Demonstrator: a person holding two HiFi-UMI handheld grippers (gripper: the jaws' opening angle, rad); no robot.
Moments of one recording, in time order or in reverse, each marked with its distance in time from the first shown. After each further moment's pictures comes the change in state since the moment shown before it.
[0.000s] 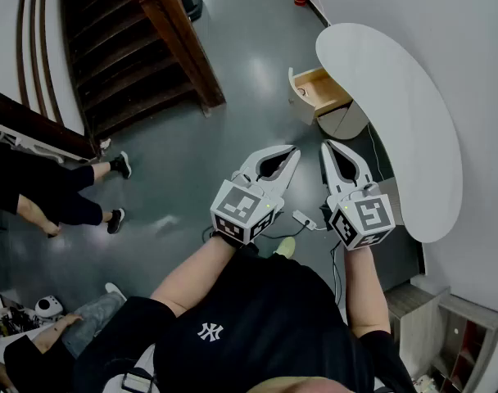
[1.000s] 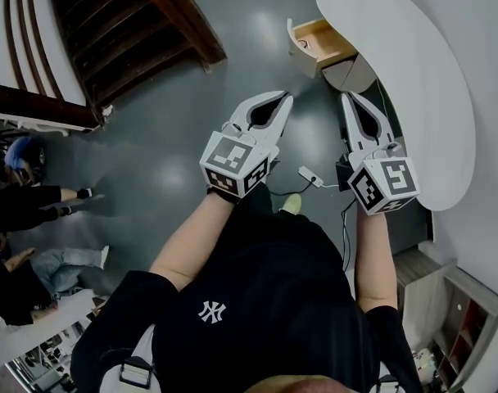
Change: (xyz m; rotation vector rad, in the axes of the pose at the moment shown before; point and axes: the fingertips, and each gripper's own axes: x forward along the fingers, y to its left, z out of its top) left arm 0.030 0.011 -0.020 0.003 0.032 0.068; right arm -0.023 -0.056 -0.004 0.106 -0.046 -0.024
